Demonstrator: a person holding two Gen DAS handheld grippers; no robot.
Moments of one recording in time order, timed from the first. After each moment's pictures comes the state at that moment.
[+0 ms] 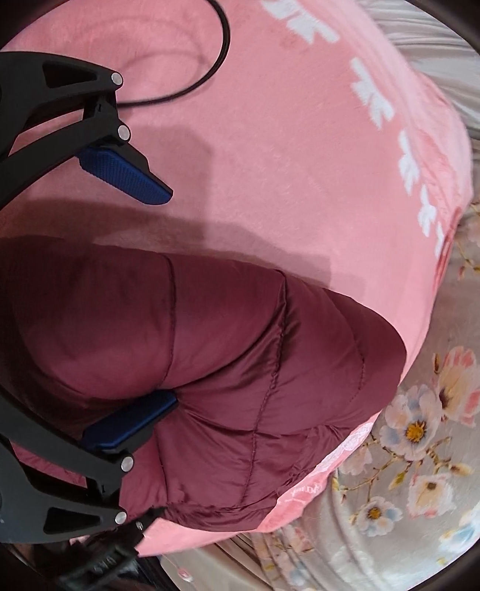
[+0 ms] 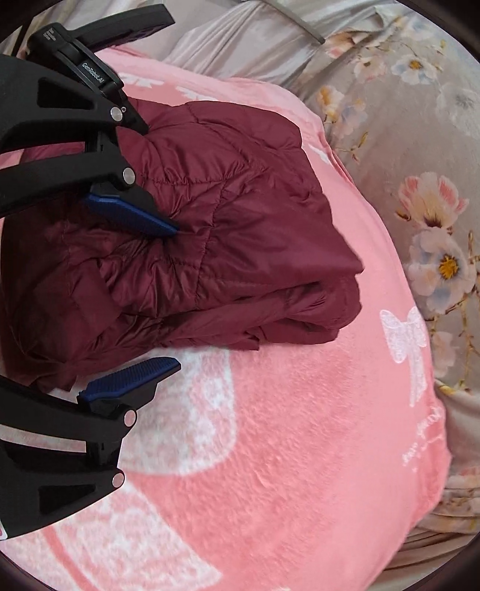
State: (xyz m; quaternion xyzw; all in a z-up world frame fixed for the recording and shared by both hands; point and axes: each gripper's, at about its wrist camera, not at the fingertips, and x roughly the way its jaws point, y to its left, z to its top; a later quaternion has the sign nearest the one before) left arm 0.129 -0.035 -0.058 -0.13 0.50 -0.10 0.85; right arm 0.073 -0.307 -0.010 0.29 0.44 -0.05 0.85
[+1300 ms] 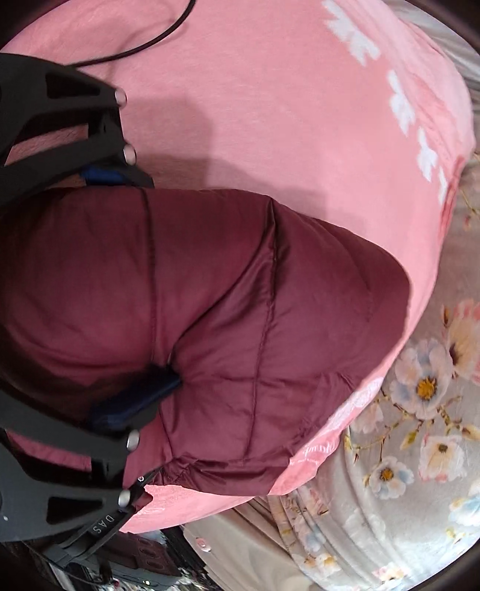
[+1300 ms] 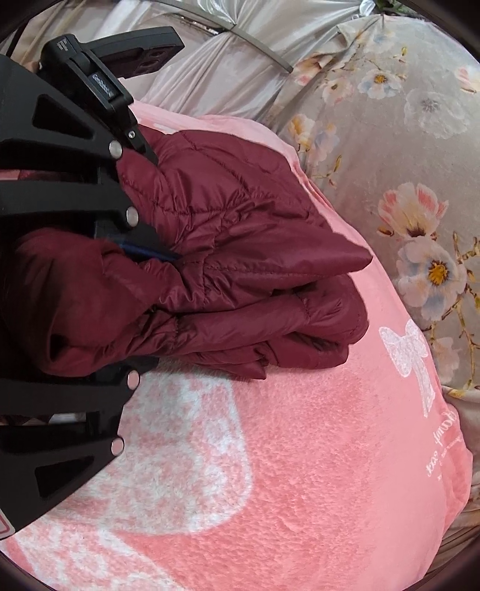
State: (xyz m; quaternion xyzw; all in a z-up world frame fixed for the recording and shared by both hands) left arm 0.146 -0.055 -0.047 -0.12 0.49 -0.19 0.84; right arm 0.071 -0.307 -0.022 0.36 0.38 0.00 0.85
